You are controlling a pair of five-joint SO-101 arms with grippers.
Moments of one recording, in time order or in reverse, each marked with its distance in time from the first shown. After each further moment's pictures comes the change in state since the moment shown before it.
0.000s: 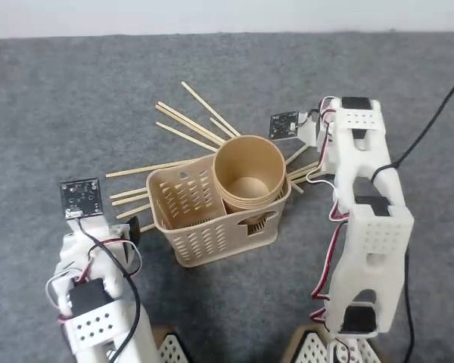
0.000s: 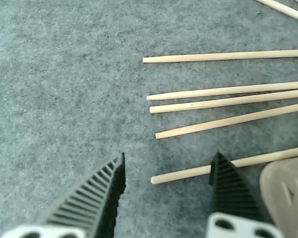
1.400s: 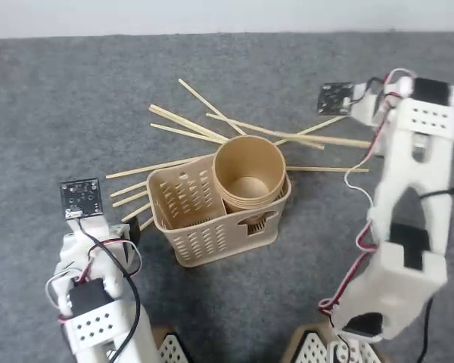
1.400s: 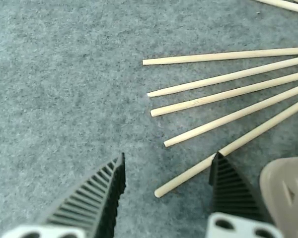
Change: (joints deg) left arm 0.0 0.0 0.0 0.0 0.0; right arm 12.9 -27.2 -1.8 11.0 6.0
